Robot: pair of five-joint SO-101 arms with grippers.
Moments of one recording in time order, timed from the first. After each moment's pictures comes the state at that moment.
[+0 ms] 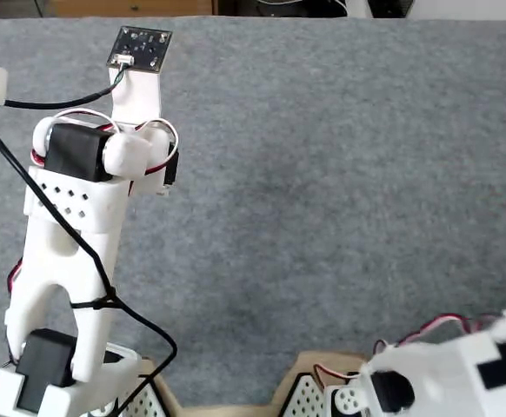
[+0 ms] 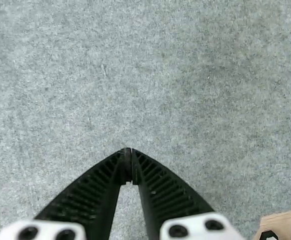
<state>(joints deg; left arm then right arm) 11.2 -15.6 -15.7 100.4 -4.4 68.7 6.8 -39.6 101.3 -6.2</state>
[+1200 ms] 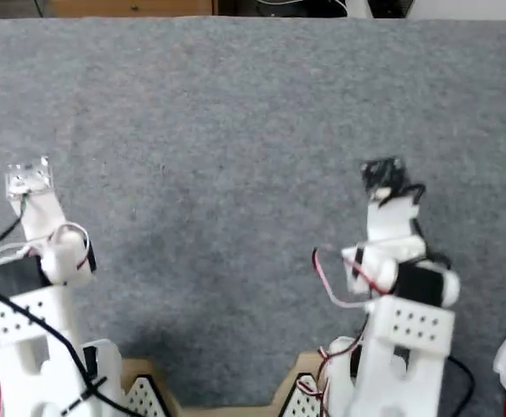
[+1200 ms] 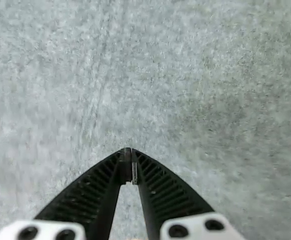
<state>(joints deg) -20.6 -60.3 57.0 74.3 -13.2 11.2 -62.5 64.4 73.1 12.6</state>
